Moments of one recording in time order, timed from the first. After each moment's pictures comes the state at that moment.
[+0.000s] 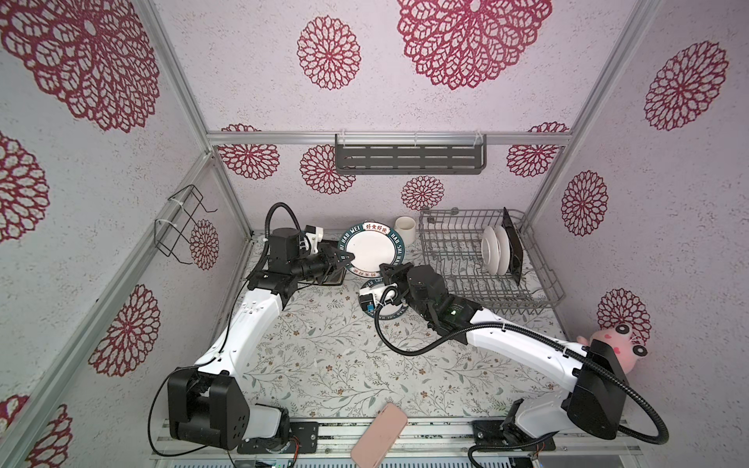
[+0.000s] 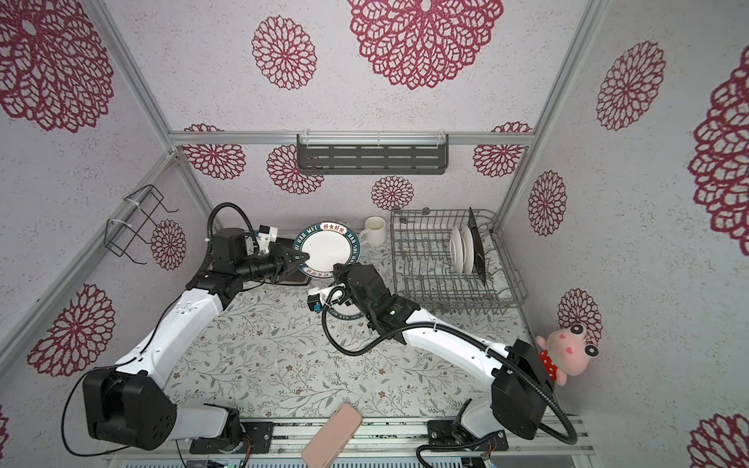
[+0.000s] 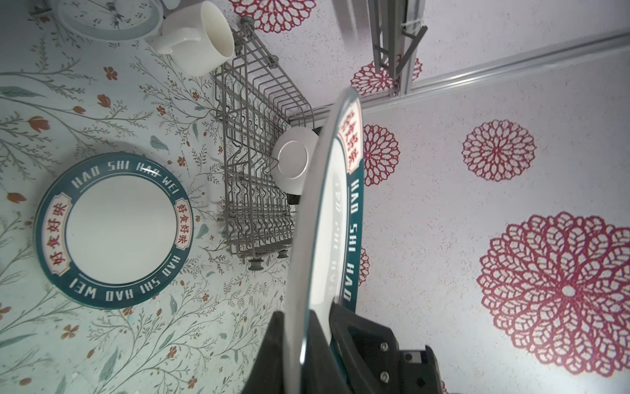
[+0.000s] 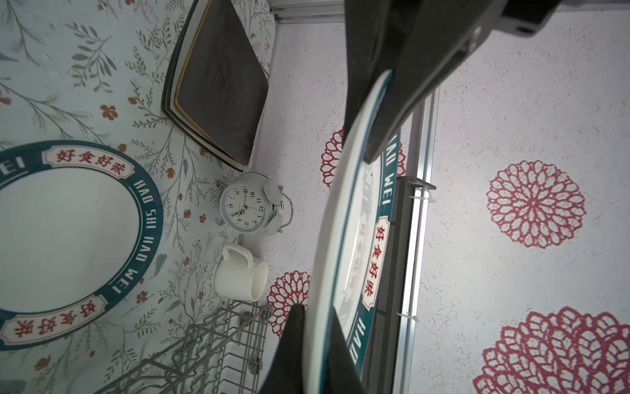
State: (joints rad) left arm -0.18 1.39 1.17 -0.23 0.77 -0.99; right arm 0.93 1.45 1.15 0.04 0.32 -1.48
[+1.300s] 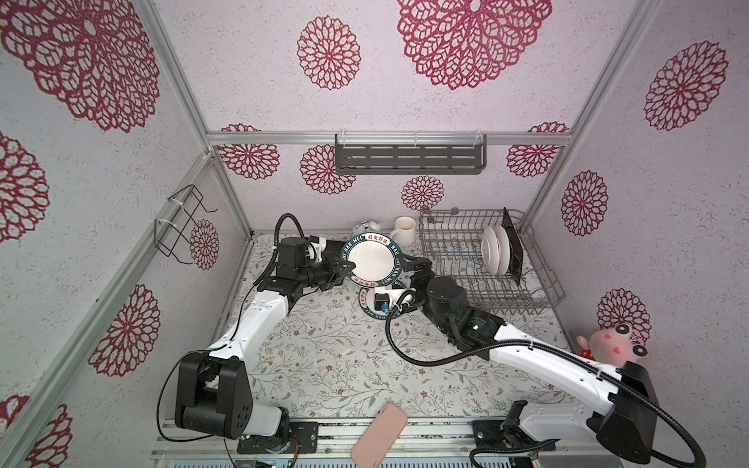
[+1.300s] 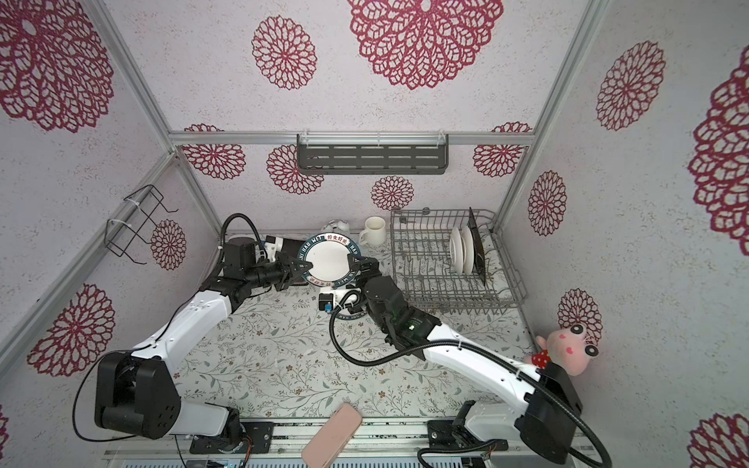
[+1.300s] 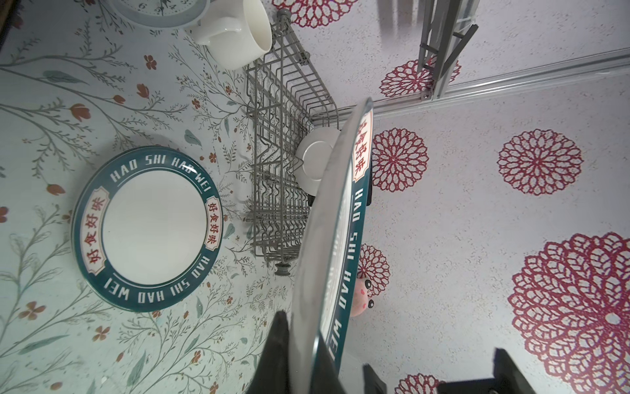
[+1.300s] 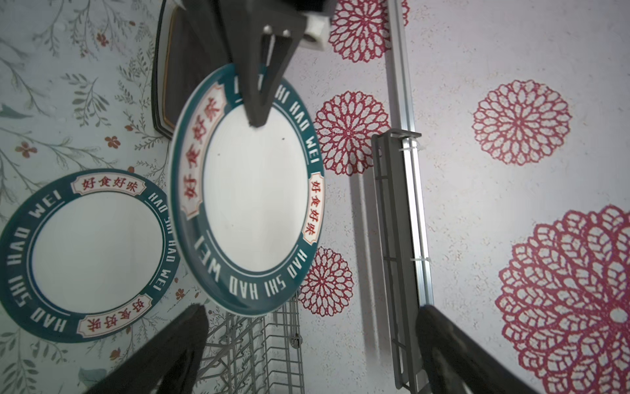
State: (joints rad) left arm -0.19 1.45 1.06 -0.12 0.72 -0.96; right arm 0.94 1.22 1.02 0.04 0.36 -1.15
